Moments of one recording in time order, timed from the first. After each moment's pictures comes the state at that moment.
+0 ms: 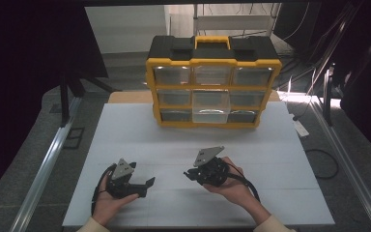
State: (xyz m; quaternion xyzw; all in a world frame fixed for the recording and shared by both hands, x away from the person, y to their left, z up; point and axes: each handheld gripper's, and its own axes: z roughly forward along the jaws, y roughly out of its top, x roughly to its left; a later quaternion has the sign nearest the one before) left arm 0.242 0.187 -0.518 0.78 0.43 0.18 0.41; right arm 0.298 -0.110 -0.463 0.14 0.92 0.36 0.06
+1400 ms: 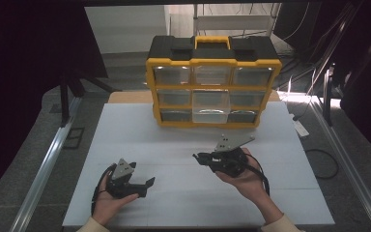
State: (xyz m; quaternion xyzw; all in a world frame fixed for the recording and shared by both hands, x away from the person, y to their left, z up) left arm 0.242 0.187 -0.518 0.79 0.43 0.18 0.41; right arm 0.300 -0.148 -0.413 0.19 0.86 0.47 0.10
